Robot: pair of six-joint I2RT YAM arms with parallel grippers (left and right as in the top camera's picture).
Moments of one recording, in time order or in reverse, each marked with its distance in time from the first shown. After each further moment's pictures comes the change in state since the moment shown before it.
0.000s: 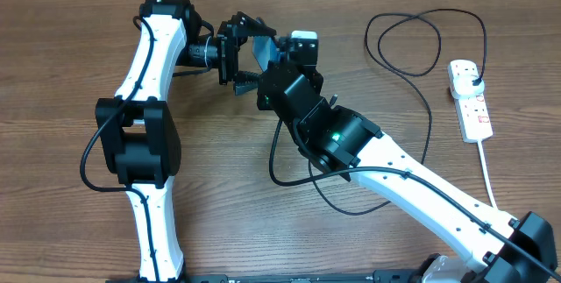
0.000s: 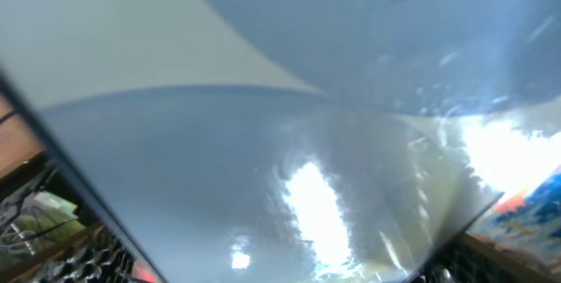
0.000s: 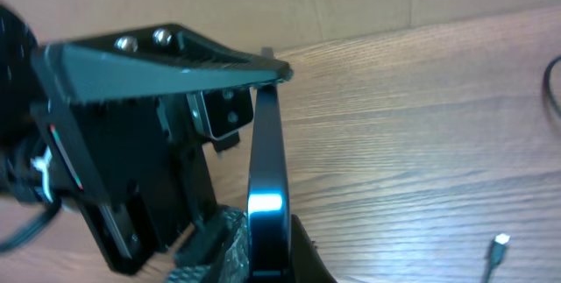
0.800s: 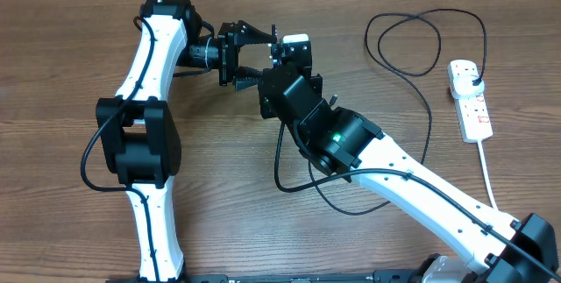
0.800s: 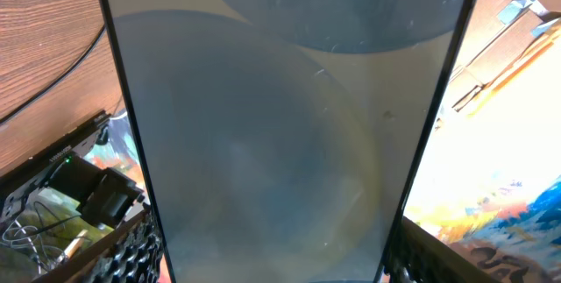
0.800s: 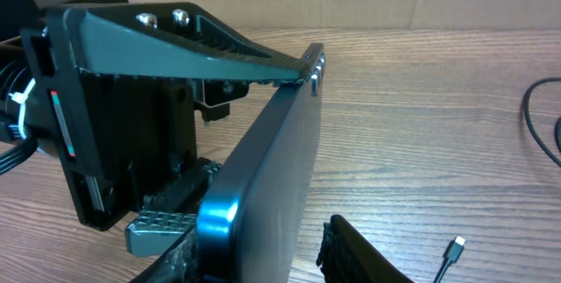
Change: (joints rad) left arm -0.001 0.000 -0.005 0.000 -0.015 -0.011; right arm 0.004 -0.005 0.000 -0.062 -0.029 -0.176
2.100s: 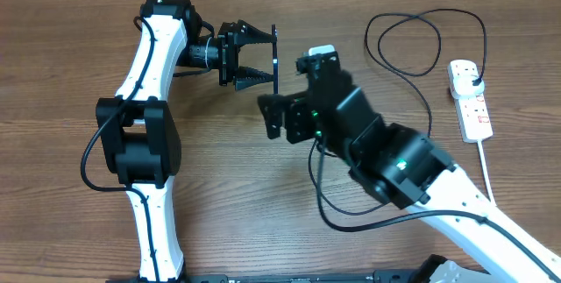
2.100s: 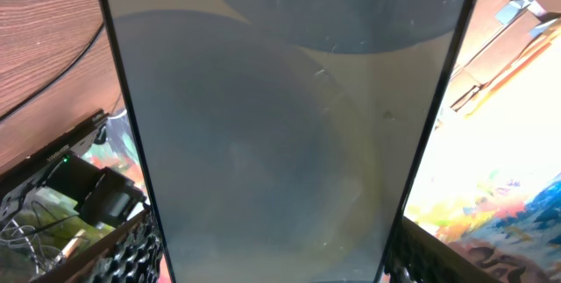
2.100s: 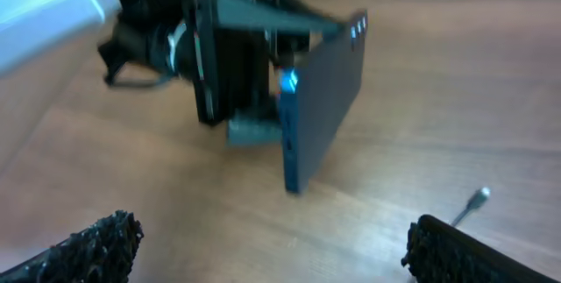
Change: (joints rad) left arm 0.000 0.000 0.000 0.000 0.004 -0.003; right arm -0.011 -0.236 -0.001 -0.204 -0.232 0.002
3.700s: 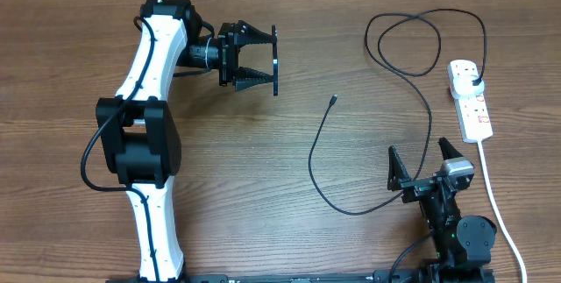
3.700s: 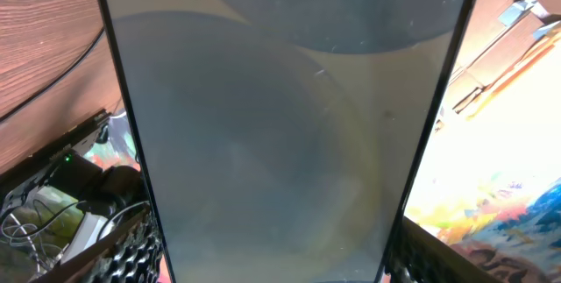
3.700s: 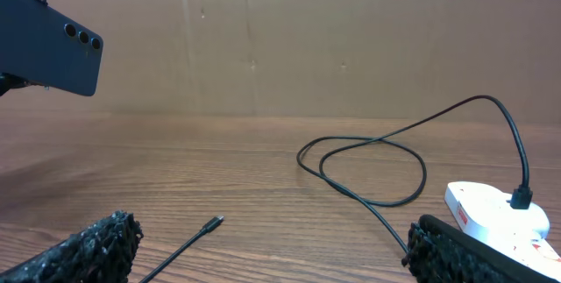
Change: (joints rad) left arm 0.000 0.000 0.000 0.000 -0.007 -0.005; right arm -0.814 -1.335 -1.353 0.620 -0.376 -0.462
